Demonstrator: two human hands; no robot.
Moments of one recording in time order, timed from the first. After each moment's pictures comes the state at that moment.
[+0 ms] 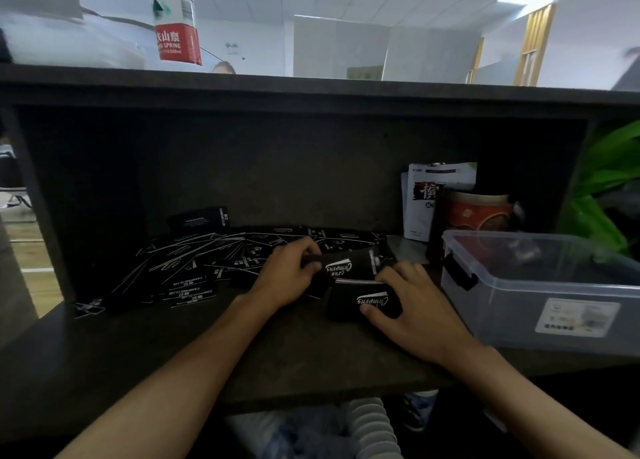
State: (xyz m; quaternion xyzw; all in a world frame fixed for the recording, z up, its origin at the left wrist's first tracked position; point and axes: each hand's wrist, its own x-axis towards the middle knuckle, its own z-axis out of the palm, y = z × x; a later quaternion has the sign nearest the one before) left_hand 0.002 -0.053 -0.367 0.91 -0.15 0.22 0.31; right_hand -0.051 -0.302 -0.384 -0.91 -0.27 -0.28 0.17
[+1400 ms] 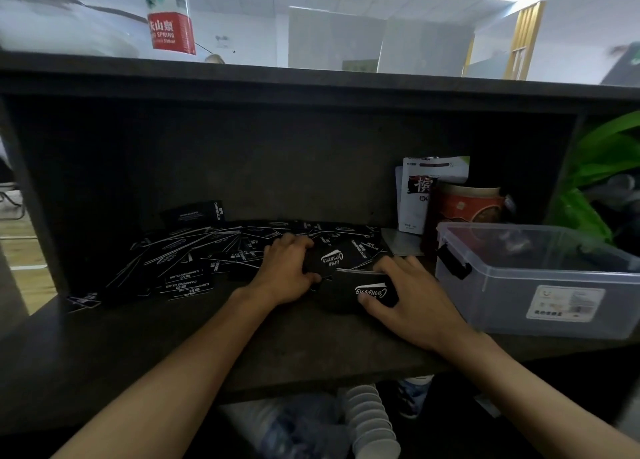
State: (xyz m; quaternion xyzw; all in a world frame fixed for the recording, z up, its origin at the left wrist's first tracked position) left_hand -0.006 -0.056 -0.369 0.96 -0.11 0.18 0.19; right_hand -0.056 -0.299 -0.378 -0.92 -0.25 -0.25 0.16
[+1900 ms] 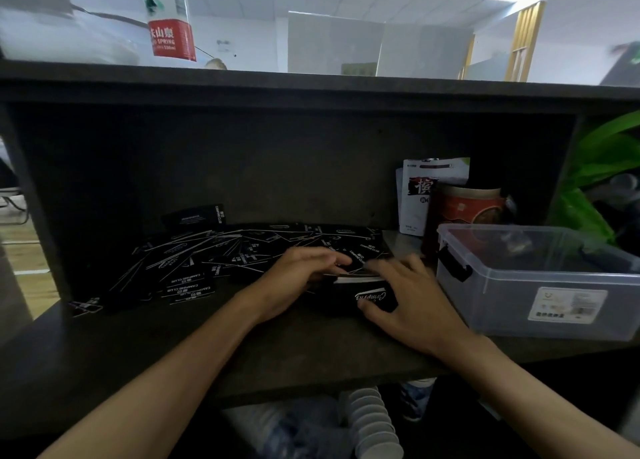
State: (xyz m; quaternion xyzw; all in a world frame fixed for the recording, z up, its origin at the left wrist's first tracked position) left_hand -0.043 -0.067 -0.353 0.75 -0.21 -0.05 0.62; right_hand -0.058 -0.297 -0.378 -0.91 -0.26 -0.26 0.16
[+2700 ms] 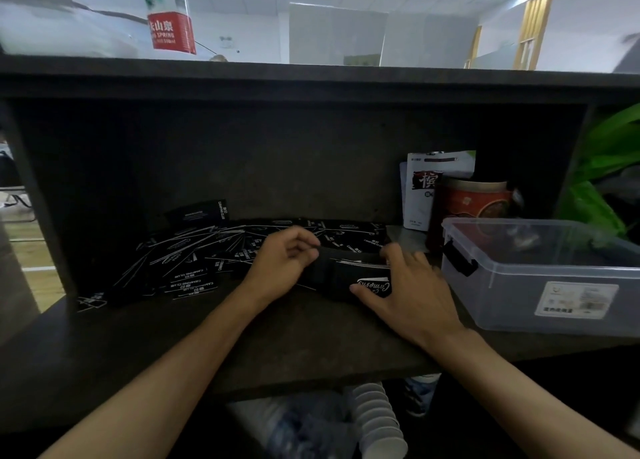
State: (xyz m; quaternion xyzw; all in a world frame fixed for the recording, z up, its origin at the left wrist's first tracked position) left_hand -0.033 -0.051 -0.359 0.81 -0.16 0.20 0.52; right_hand -0.052 -0.282 -0.384 -0.93 -0.14 -0.30 0.14
